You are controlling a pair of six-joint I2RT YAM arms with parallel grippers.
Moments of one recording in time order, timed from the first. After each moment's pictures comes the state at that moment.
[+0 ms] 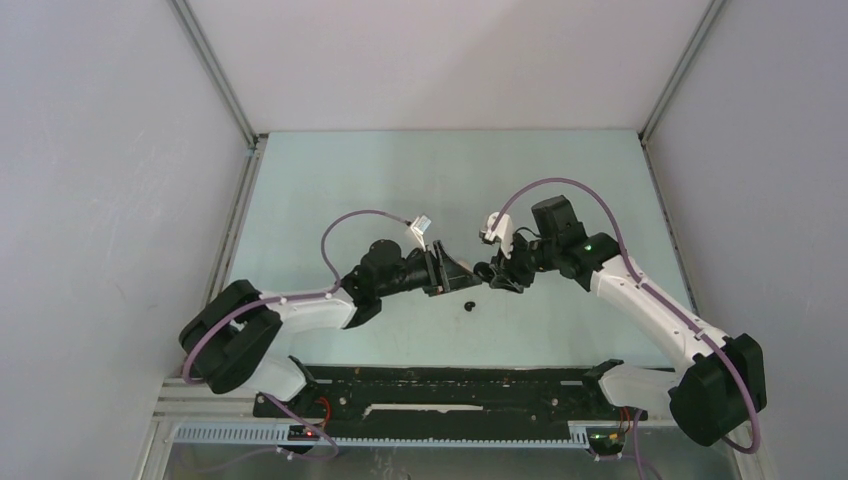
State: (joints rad) left arm -0.79 1.44 0.56 0.70 0.43 -1.06; right arm 0.49 1.19 0.92 -0.59 -0.58 -0.55
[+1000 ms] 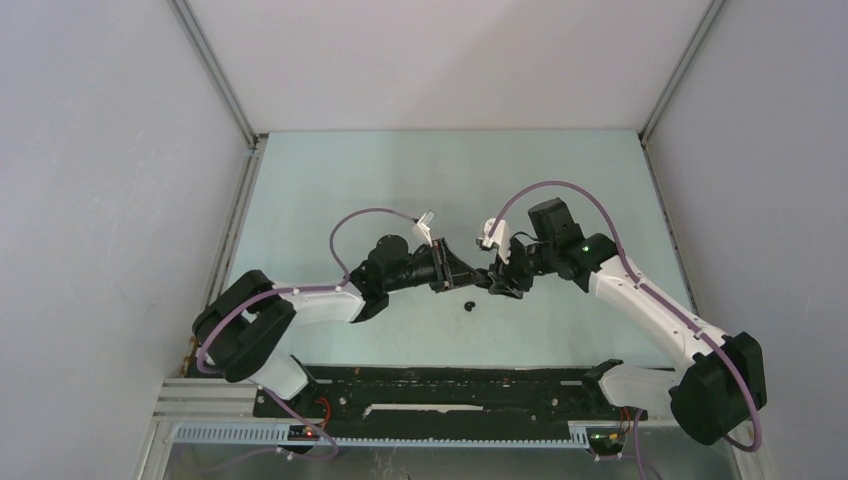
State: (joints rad) left arm -0.79 1.52 0.61 0.74 0.46 -1.12; right arm 0.51 1.20 0.92 -0.62 -0.60 -0.59
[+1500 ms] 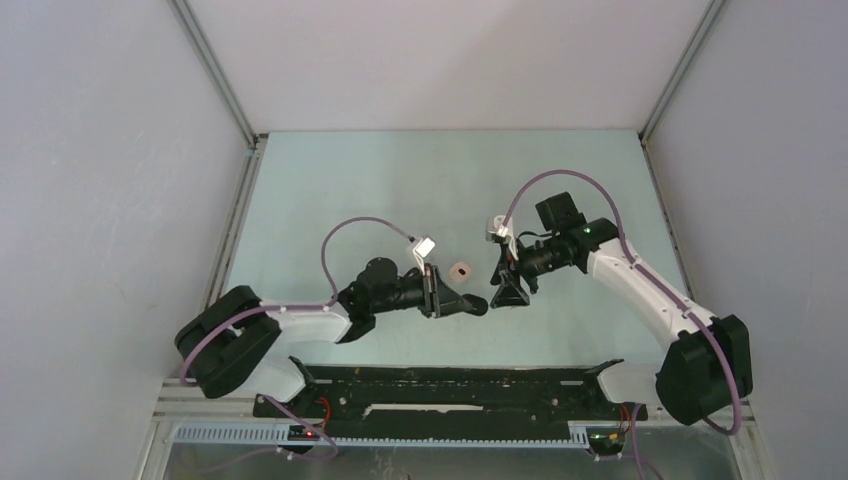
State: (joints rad) left arm -0.82 1.44 0.45 0.76 0.46 -0.90; right arm 0.40 1.28 0.97 -0.79 -0.93 -0.67
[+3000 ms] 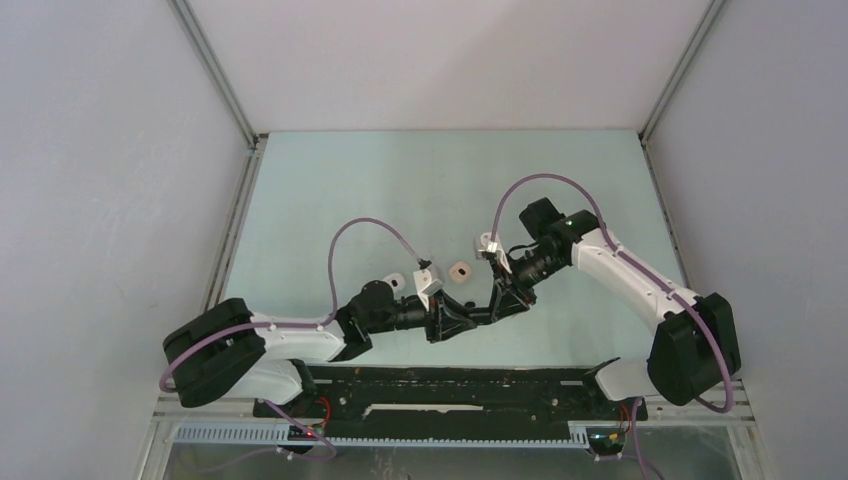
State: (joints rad) left arm -1.00 1.32 0.34 0.94 0.41 -0.34; right arm 0.48 1.40 1.05 -1.08 -1.00 -0.91
